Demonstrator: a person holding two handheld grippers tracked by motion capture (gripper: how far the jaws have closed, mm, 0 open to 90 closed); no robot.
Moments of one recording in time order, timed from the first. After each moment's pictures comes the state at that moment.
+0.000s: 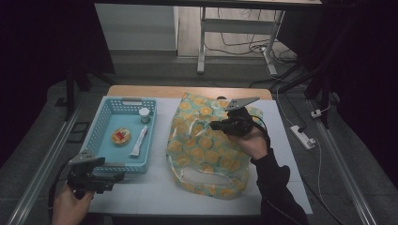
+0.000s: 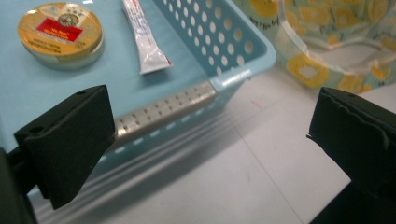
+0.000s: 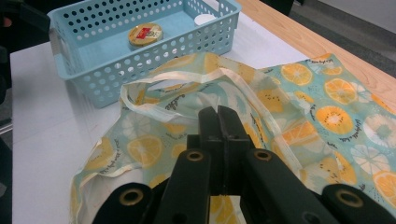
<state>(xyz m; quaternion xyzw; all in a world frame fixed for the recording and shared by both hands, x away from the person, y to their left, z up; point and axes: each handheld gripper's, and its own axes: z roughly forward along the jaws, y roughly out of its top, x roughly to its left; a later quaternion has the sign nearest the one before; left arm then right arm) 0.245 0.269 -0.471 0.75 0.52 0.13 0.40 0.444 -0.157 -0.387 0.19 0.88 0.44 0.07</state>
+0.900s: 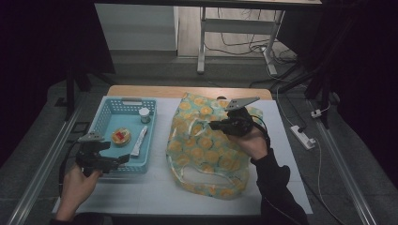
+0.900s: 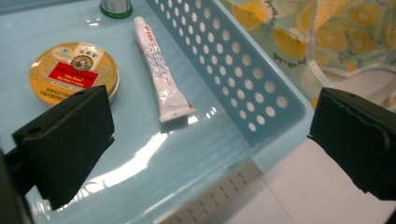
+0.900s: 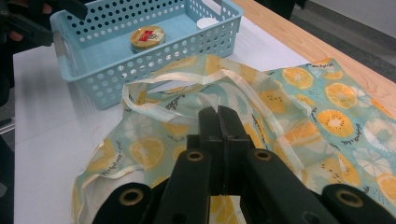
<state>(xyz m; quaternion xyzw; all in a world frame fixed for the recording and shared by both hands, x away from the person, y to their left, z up) 0.301 0.274 -0.466 0.75 0.51 0.11 0.40 0.442 -0.156 -0.385 0.19 0.88 0.44 0.07</state>
